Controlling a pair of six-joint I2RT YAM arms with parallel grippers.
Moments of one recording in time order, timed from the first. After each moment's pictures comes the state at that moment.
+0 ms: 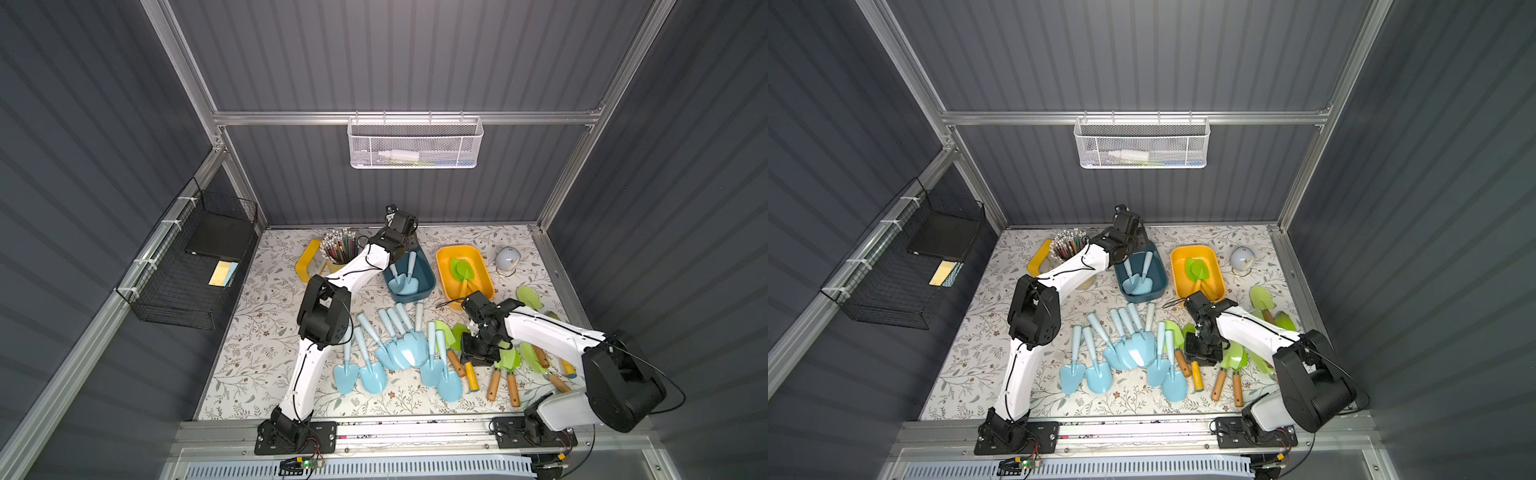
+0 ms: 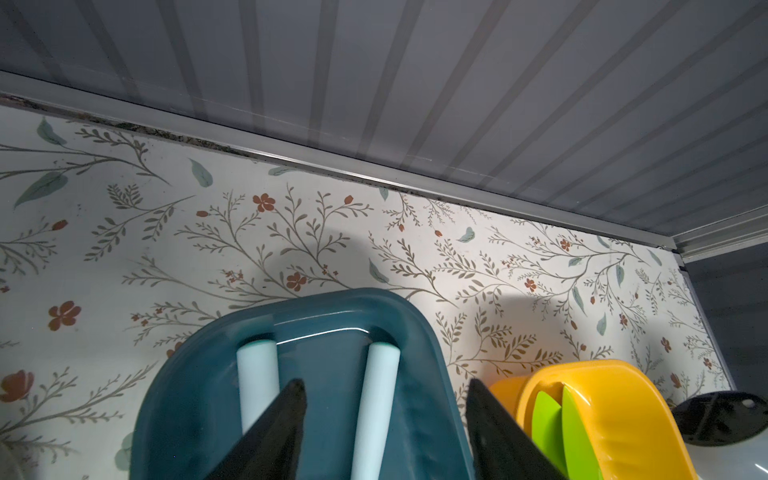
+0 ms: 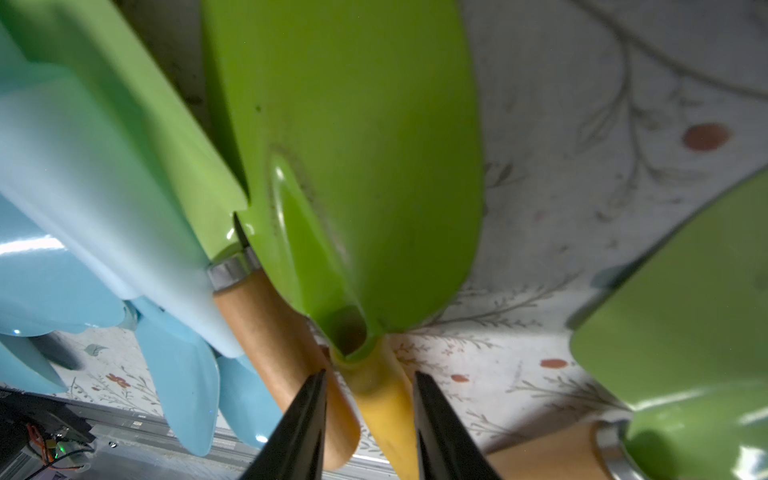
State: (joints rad) left arm -0.56 2.28 2.02 -0.37 -0.25 -0.62; right arm 0.56 1.46 0.79 -0.86 -0.24 0.65
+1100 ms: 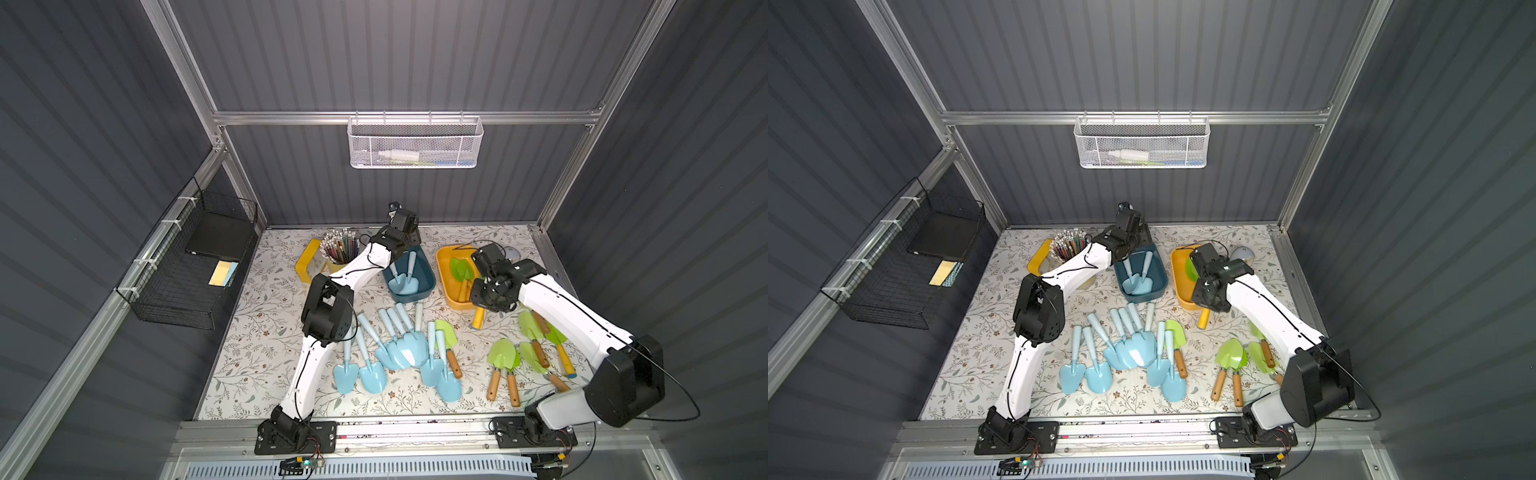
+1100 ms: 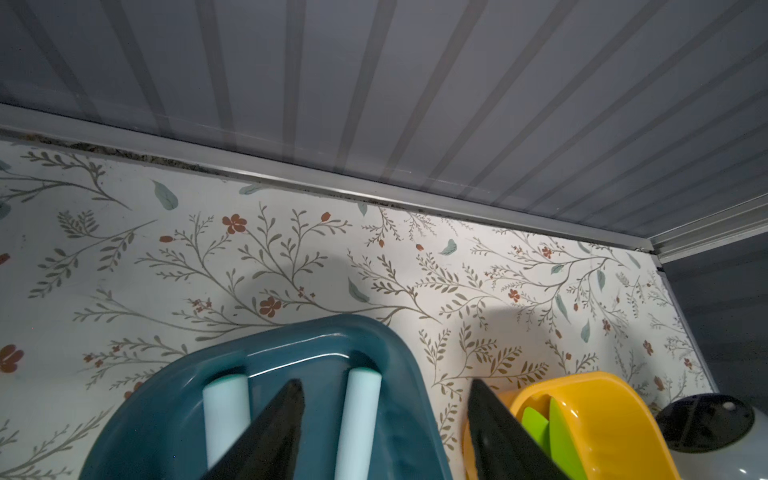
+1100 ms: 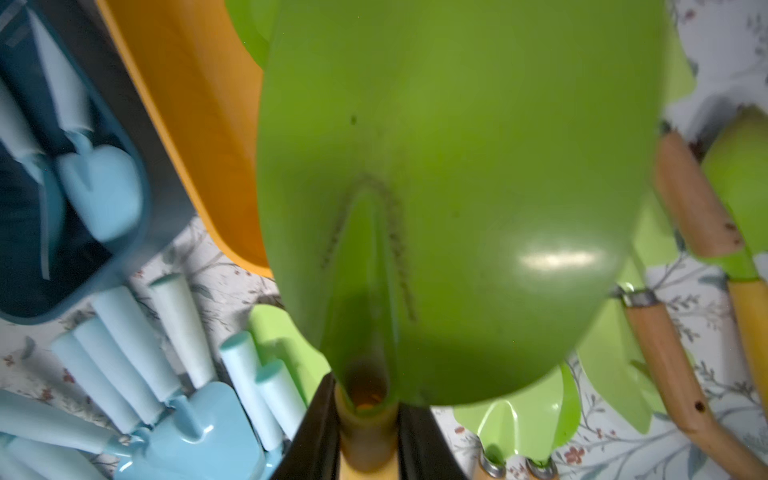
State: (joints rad) left arm -0.54 2.34 2.05 -0.32 -0.21 -0.59; right arm 0.45 1.51 1.31 -1.01 0.18 0.71
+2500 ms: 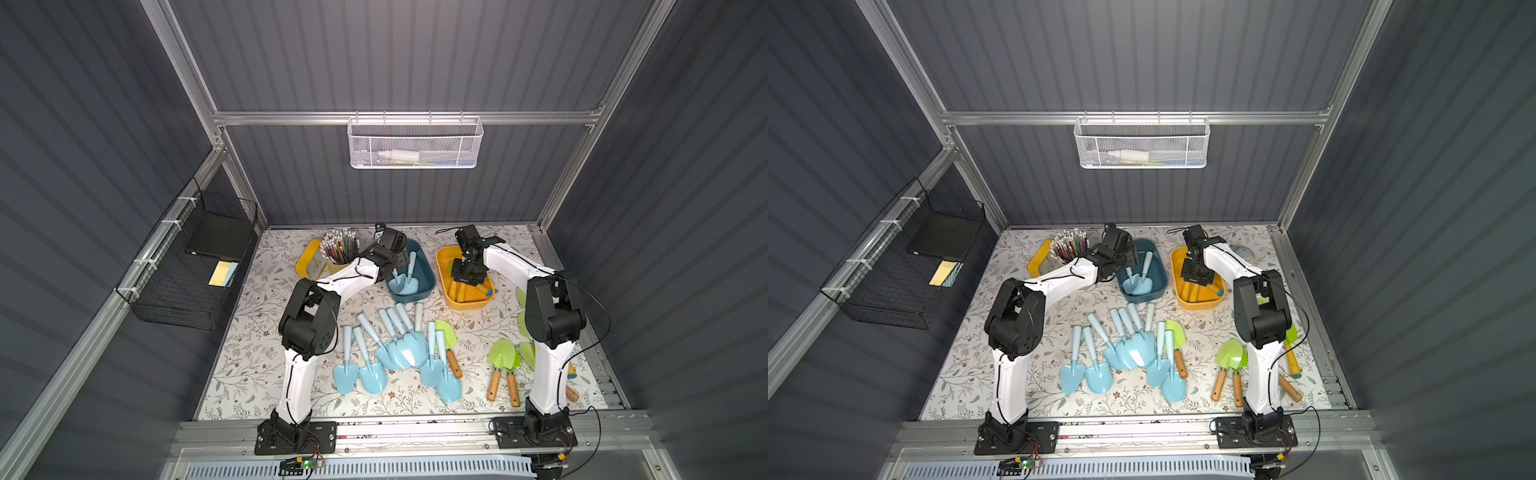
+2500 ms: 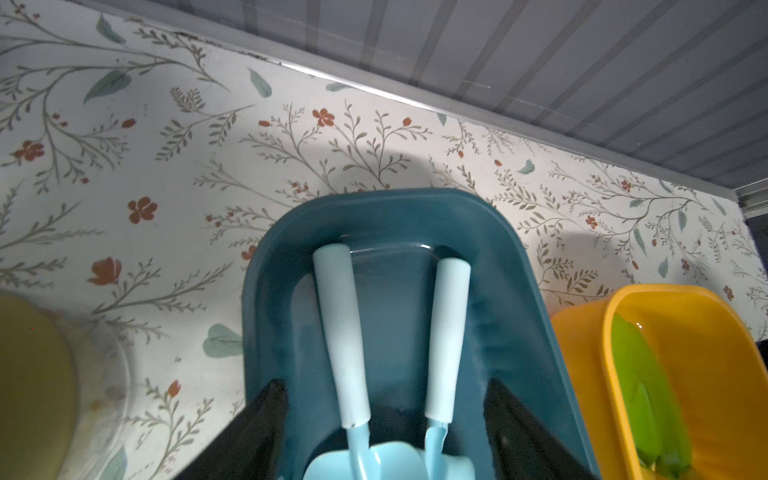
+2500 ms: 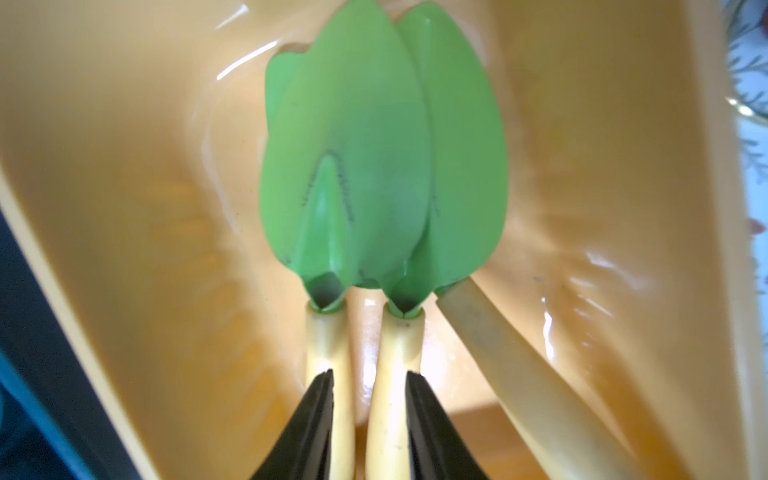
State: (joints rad) left arm -0.54 2.08 1.60 -0.26 -0.22 -0.64; right arm 0.34 2.05 1.61 -0.83 0.06 0.52
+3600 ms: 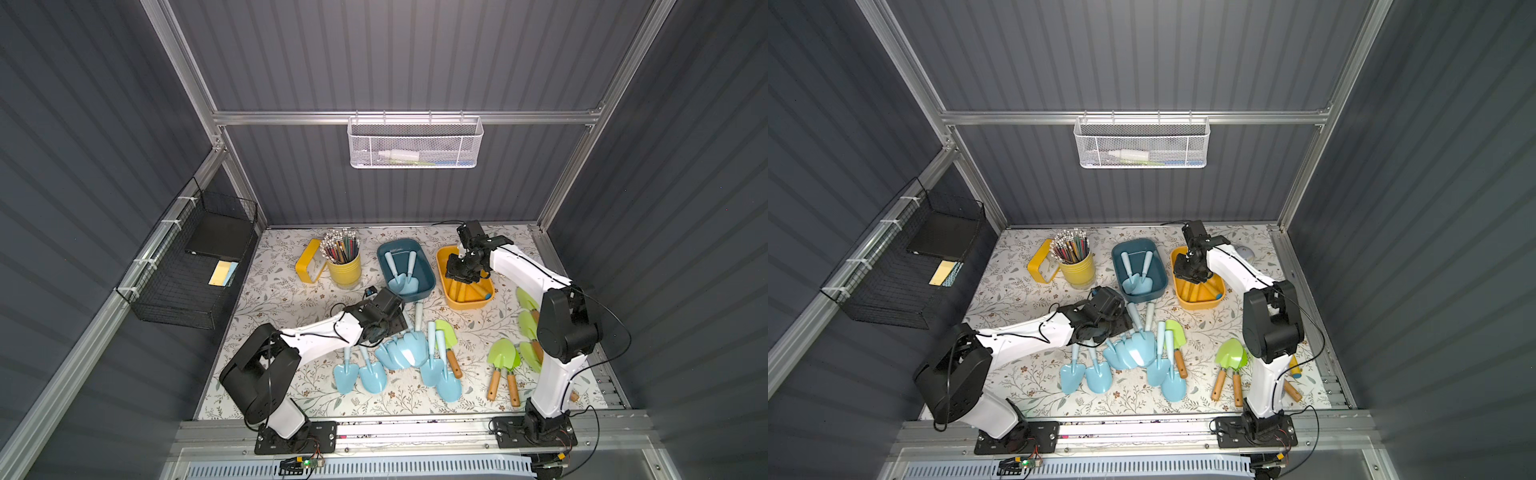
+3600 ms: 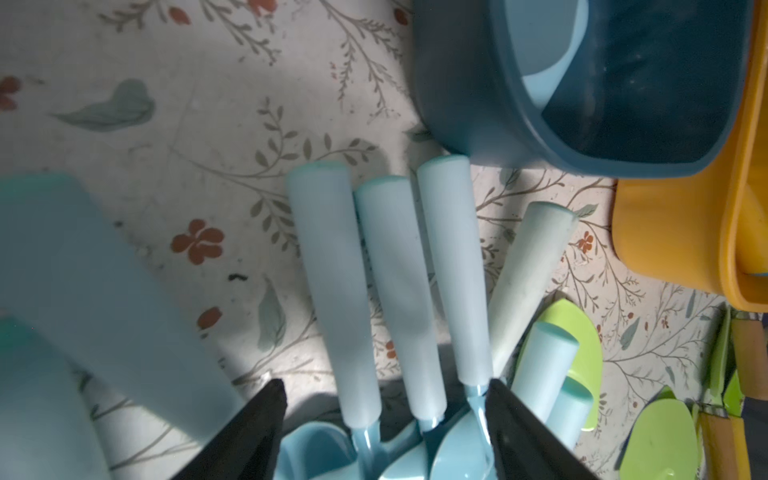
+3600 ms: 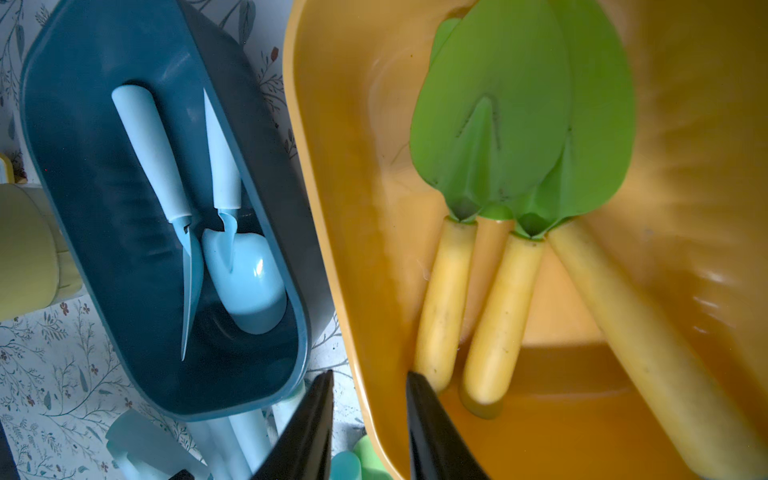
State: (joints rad) left arm -0.76 1.55 0.90 -0.35 -0.08 -1.07; right arm 0.37 1.91 1.54 -0.79 -0.15 0.54
